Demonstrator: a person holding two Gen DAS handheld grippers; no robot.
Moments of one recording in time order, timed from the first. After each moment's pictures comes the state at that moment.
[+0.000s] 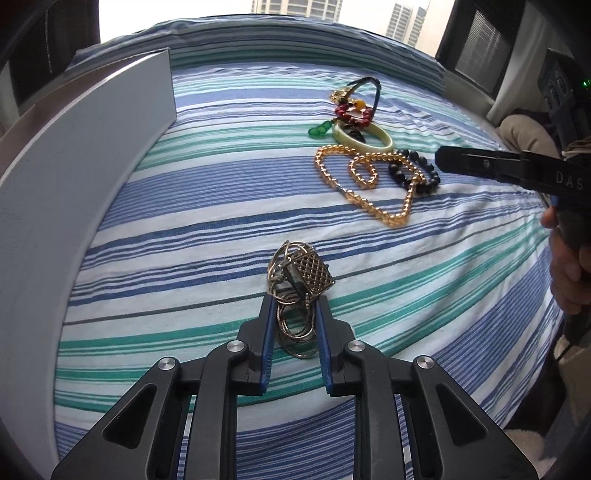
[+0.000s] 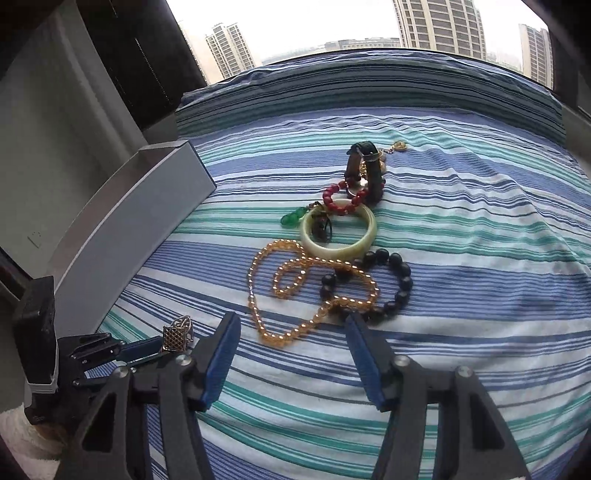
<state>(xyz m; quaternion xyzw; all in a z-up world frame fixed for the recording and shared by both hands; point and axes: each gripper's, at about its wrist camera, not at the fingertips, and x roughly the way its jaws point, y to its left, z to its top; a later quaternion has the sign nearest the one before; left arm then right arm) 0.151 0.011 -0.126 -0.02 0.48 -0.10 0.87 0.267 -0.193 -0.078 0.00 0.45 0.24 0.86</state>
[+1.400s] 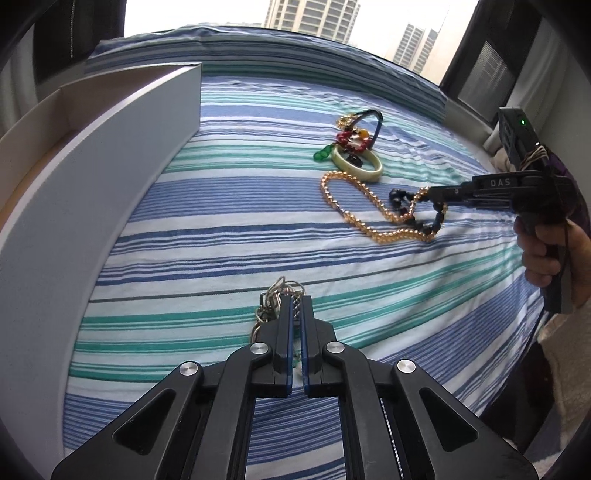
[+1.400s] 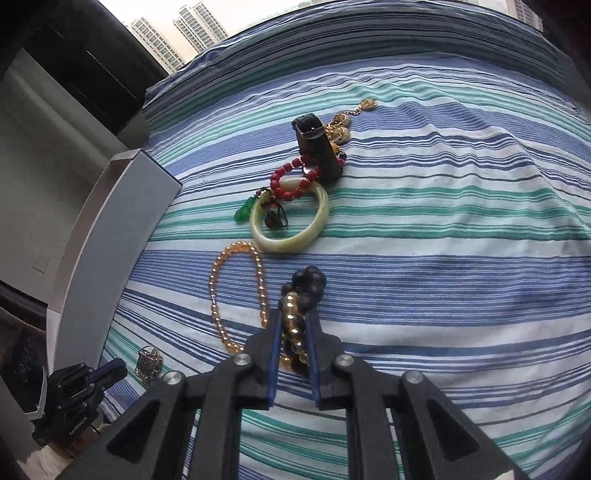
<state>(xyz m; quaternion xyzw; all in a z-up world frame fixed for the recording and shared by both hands) 0.130 0.034 -0.097 -0.07 0.47 -0.10 0.88 0.316 -0.246 -0.100 0.07 0.54 0.22 0.81</state>
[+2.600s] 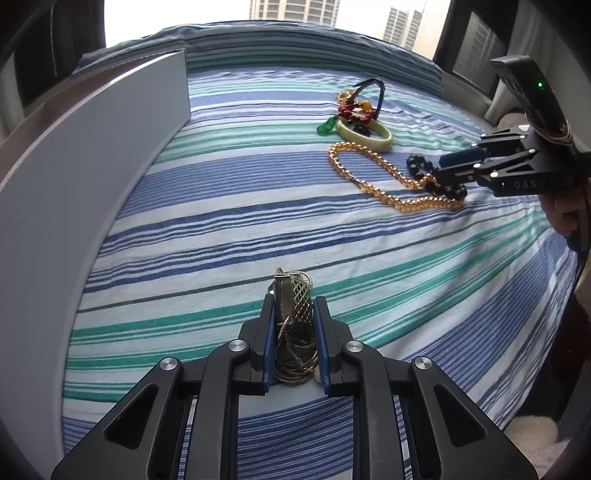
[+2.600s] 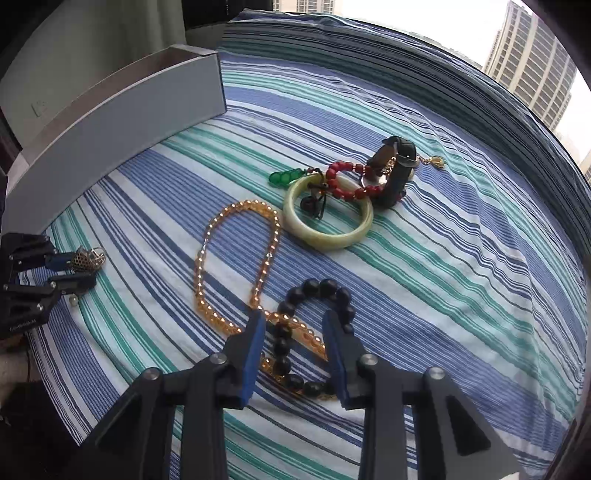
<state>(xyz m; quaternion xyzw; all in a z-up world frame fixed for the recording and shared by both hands) 0.136 0.027 -0.128 -0.01 0.47 -0.10 0.88 0.291 -0.184 -0.104 -0.24 0.48 0.30 0.79</state>
